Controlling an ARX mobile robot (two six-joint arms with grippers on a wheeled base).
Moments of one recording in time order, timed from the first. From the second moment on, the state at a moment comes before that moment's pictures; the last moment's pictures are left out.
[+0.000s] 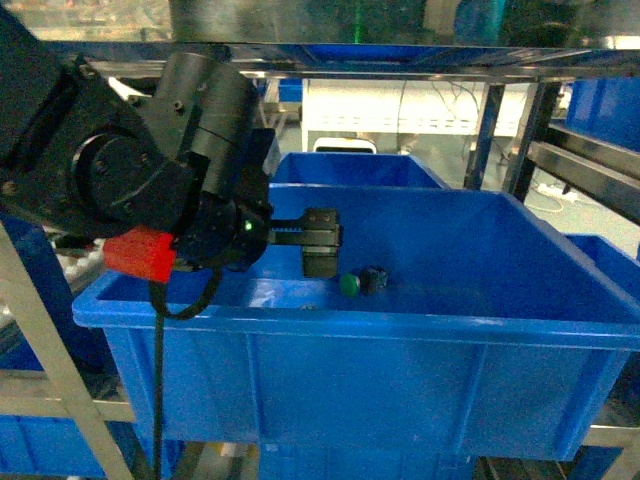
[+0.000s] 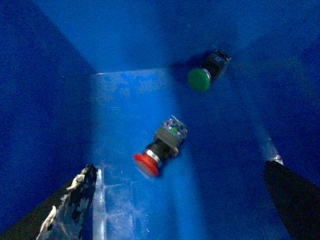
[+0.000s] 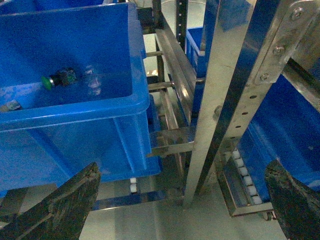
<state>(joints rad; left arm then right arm) -0.35 2.12 1.18 0.23 -0.08 -0.20 0.09 0.83 0.14 0.24 0.20 0.18</state>
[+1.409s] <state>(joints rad) -0.16 0.75 0.11 0.65 -0.16 -0.03 0.00 0.66 0.02 0.65 0.00 0.02</state>
